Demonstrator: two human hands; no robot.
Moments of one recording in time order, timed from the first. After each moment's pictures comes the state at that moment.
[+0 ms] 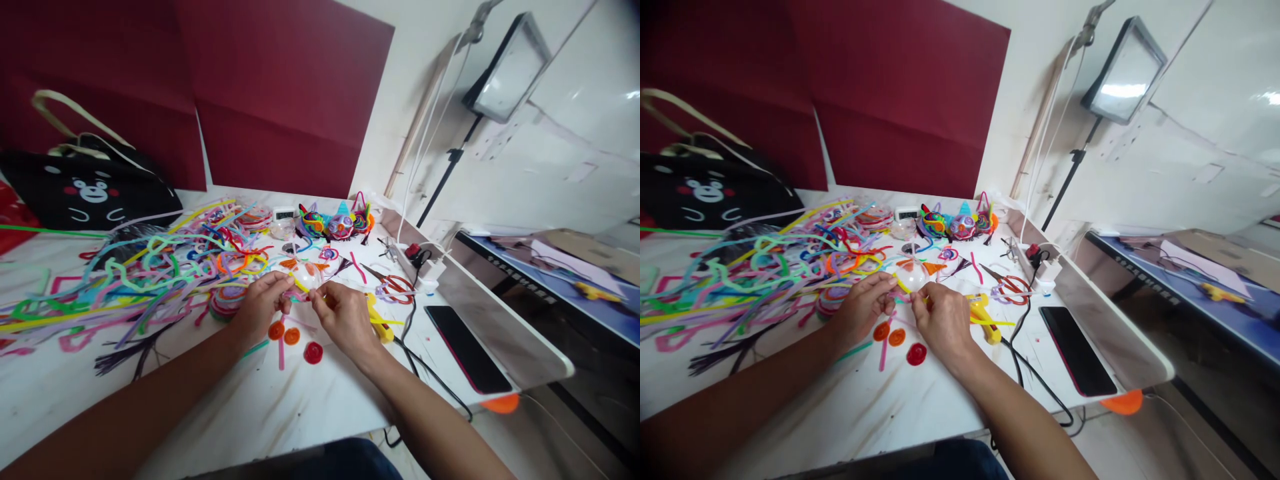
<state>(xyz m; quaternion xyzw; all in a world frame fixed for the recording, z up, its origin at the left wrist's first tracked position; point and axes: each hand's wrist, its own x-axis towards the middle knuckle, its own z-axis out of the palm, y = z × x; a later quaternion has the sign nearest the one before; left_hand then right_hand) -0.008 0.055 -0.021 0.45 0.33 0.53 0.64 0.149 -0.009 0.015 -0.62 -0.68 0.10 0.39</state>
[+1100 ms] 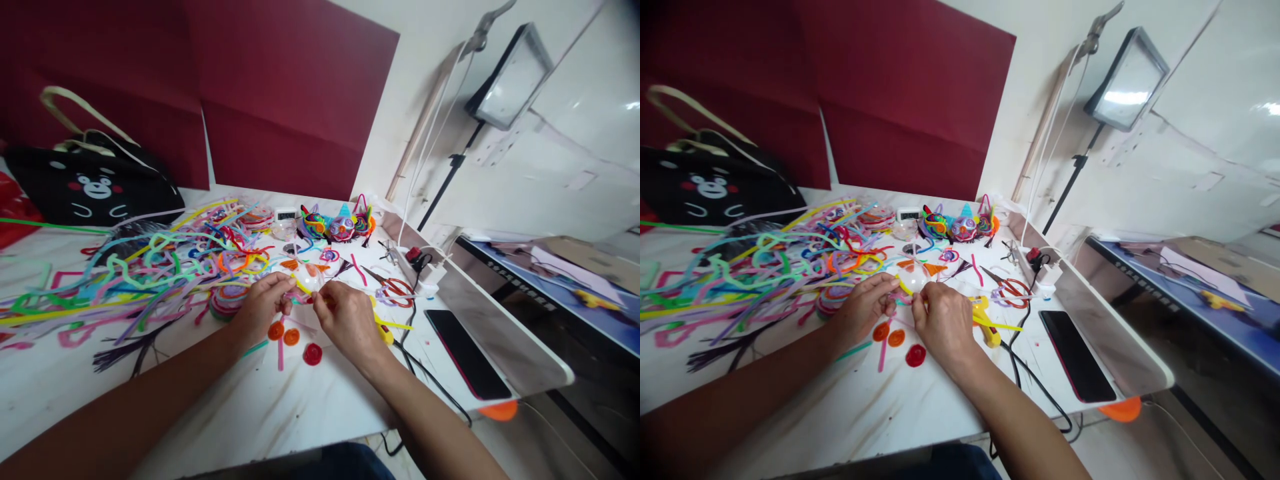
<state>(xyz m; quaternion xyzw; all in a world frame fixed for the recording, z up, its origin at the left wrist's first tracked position) -0.007 0.054 -0.019 0.44 0.34 0.51 0.65 0.148 -0.016 0.030 -0.63 -0.71 0.04 0.30</state>
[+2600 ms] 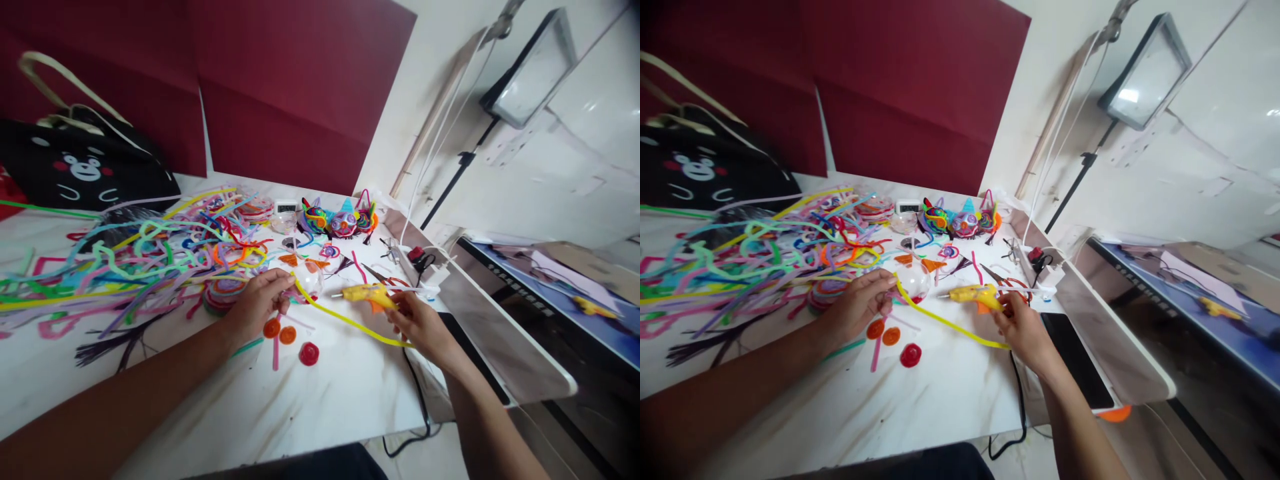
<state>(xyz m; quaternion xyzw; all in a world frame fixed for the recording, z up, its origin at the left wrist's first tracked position) -0.006 0.052 -0.014 0.41 0.35 0.51 0.67 0.290 -0.030 -0.006 -0.68 -0.62 0.24 0.31</state>
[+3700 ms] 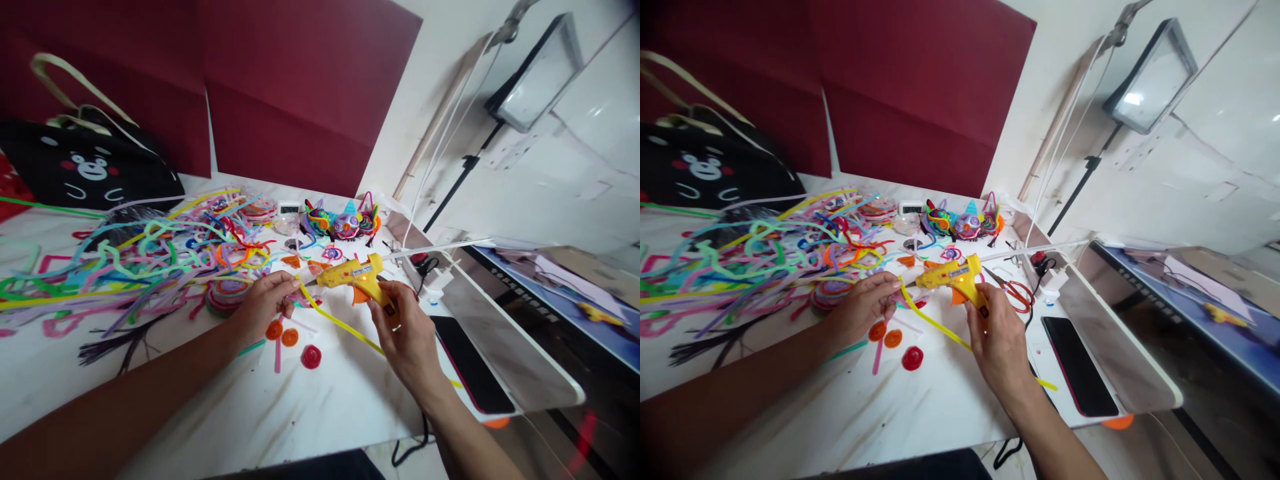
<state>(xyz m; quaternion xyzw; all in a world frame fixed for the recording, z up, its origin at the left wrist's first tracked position) -0.006 0.052 -0.020 0.43 0.36 0.49 0.67 0.219 -0.040 0.014 -0.56 -0.71 -0.12 0.40</state>
